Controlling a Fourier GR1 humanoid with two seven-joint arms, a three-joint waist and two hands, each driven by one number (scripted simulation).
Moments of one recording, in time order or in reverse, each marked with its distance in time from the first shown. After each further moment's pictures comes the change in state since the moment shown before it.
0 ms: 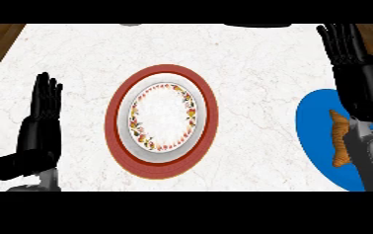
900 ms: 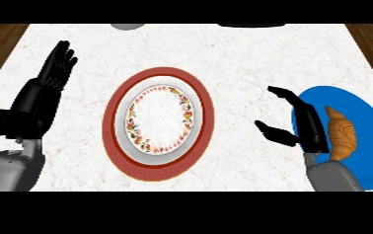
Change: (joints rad) left arm -0.211 0.162 -0.017 0.037 0.057 -0.251 0.214; right arm 0.171 0.072 0.228 0.309 0.495 -0.354 -0.031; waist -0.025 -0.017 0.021
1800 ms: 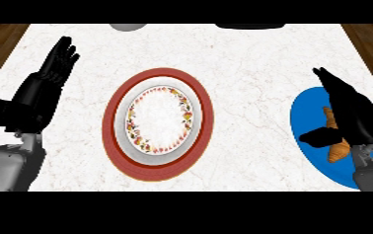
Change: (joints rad) left arm -0.035 -0.013 0.025 0.015 -0.010 -0.043 0.048; right arm -0.018 -0.297 0.025 -0.344 0.306 0.354 0.716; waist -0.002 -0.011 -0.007
